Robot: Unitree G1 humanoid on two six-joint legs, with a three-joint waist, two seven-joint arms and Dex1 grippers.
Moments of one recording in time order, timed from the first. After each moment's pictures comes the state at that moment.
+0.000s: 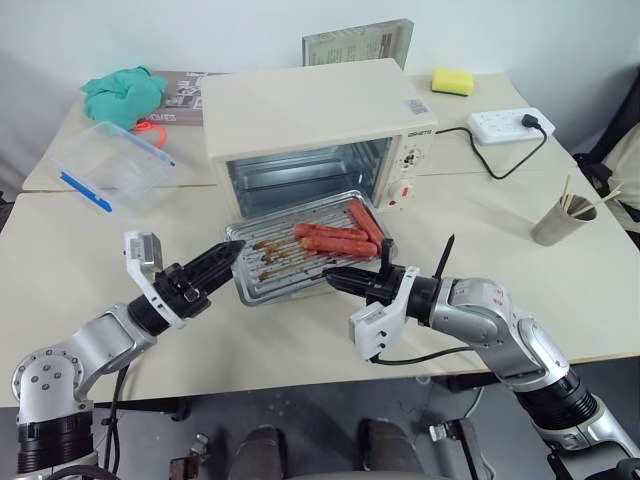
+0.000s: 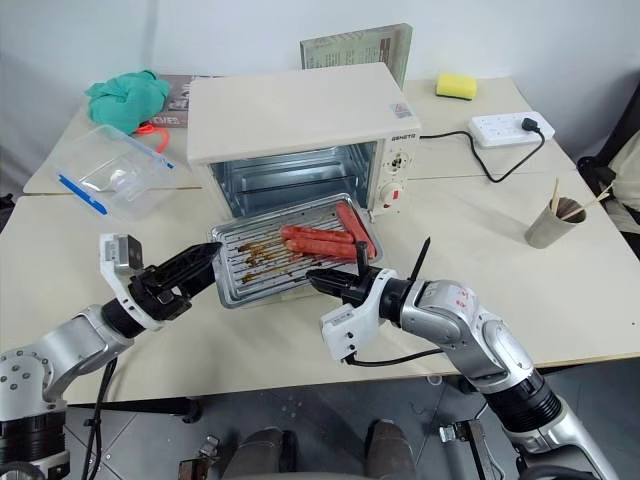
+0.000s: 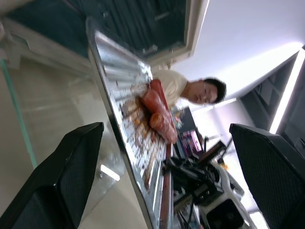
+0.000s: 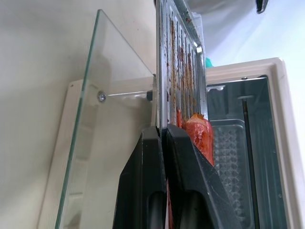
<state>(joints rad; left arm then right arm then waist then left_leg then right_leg) -0.18 0.60 0.38 -0.13 -1.78 1.07 -0.12 -0.42 -0.61 0.33 -0.32 -0.54 -0.38 0.66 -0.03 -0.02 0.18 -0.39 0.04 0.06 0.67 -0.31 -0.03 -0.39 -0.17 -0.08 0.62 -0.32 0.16</state>
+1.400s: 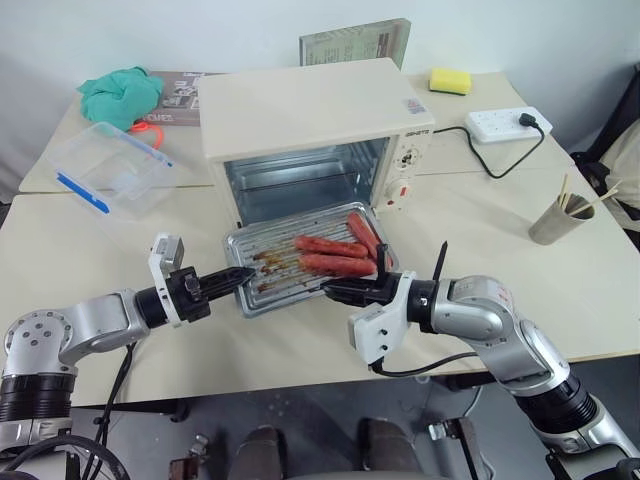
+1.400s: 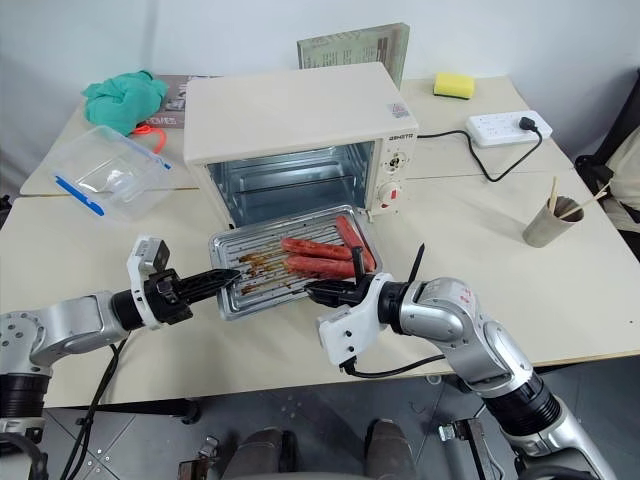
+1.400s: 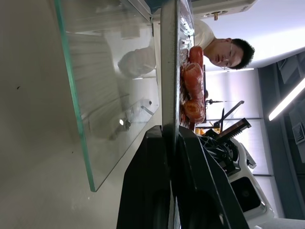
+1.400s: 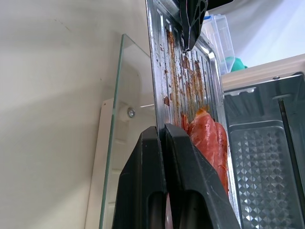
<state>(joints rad) -0.30 0.80 0.20 0.16 -1.98 1.25 0.01 -0.42 -0.60 0.34 -0.39 -0.39 -0.24 0.85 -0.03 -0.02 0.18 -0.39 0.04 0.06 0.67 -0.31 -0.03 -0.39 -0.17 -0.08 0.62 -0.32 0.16</state>
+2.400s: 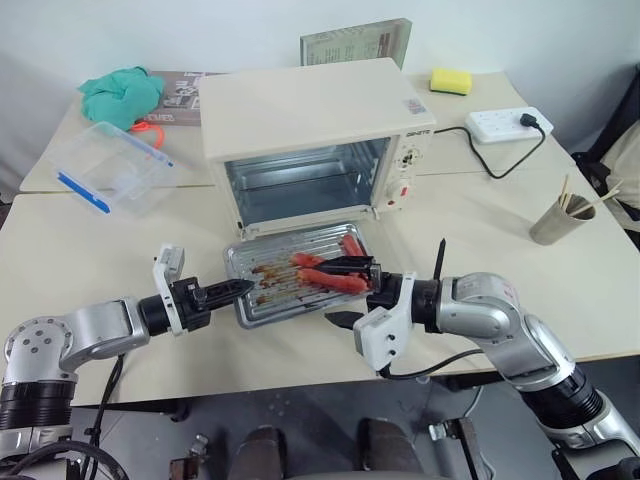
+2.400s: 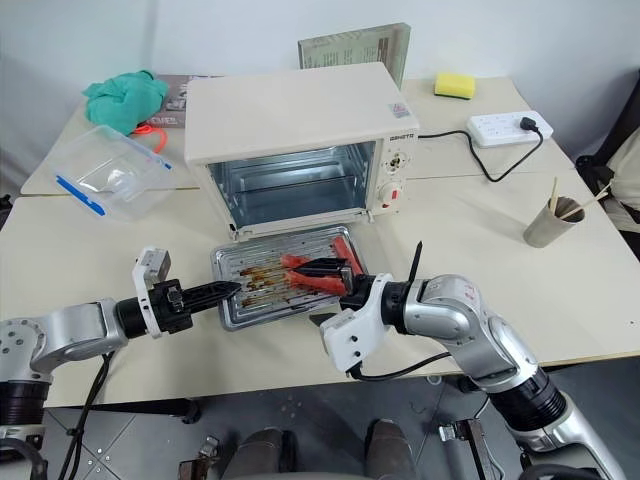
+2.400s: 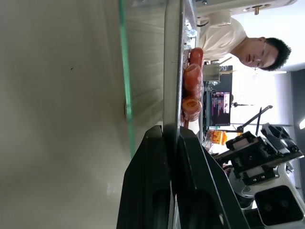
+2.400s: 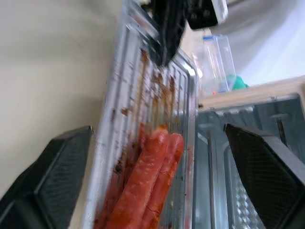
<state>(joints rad) -0.27 0.76 0.23 0.13 -1.96 1.25 0.12 -0.44 -0.67 0.34 -0.37 -0.28 -0.35 0.89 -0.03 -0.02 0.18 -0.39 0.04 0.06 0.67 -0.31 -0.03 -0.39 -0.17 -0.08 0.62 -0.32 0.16</state>
